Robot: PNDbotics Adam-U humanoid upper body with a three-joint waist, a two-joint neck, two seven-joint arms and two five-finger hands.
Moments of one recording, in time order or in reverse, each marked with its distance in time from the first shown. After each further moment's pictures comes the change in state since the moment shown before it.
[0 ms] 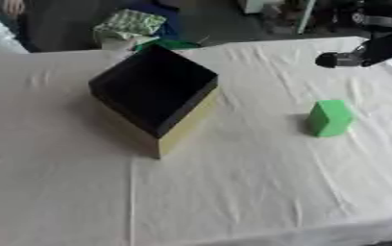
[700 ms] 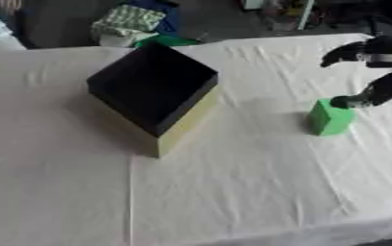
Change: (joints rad) left arm -0.008 0.000 0.000 0.000 0.006 0.001 -0.001; right arm 0.167 -0.063 -0.008 -0.067 -0.022 0.043 0.134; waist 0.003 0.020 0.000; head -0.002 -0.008
